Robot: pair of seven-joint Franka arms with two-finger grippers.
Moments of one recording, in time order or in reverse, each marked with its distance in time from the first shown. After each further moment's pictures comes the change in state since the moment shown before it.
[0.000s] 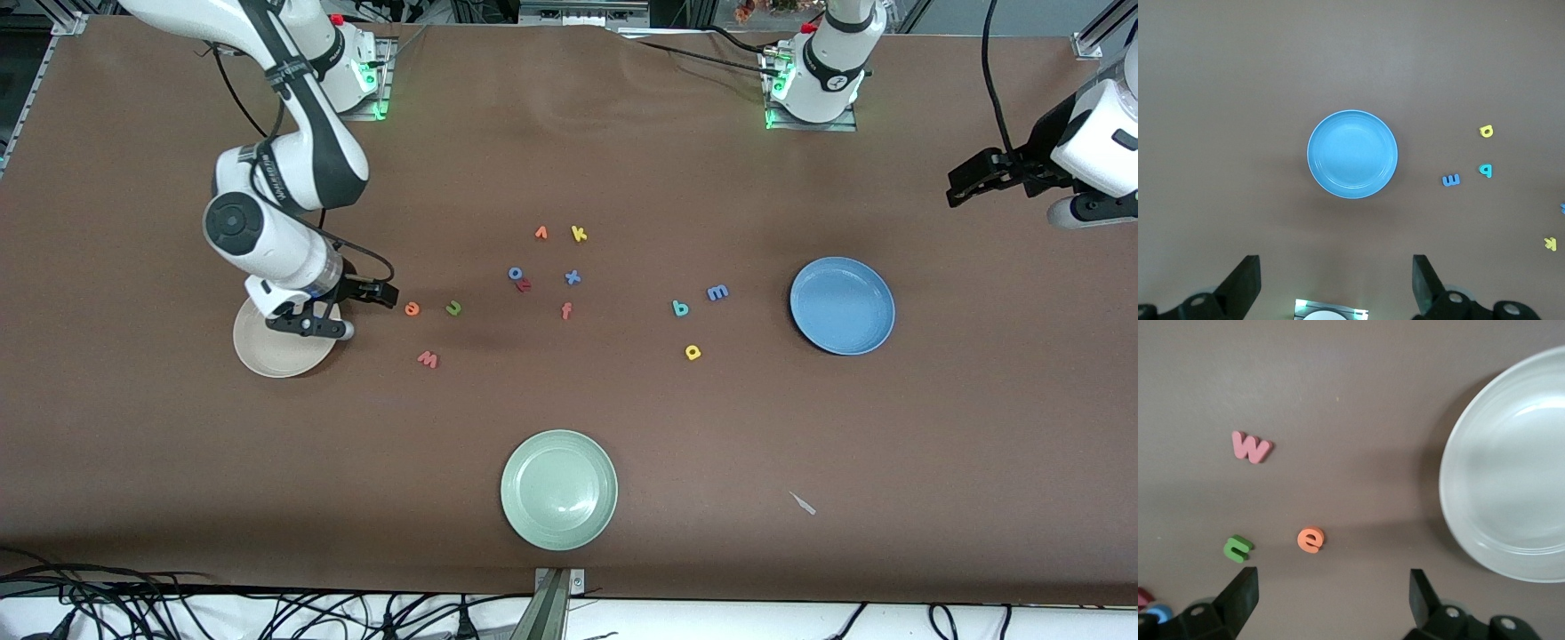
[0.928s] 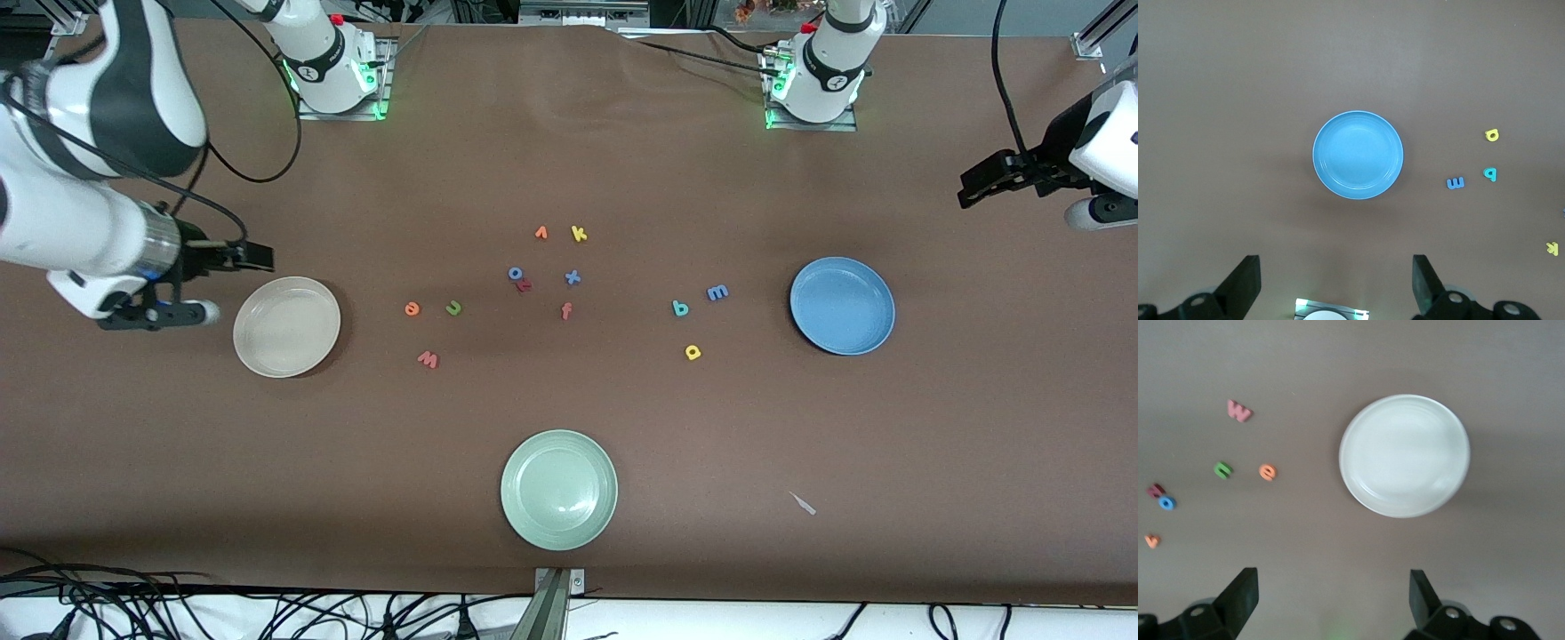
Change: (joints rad) left arm 0.002 0.000 0.023 0.000 0.000 0.000 0.002; right arm -0.086 -0.038 -0.094 0.480 -0.018 -0.699 -0.316
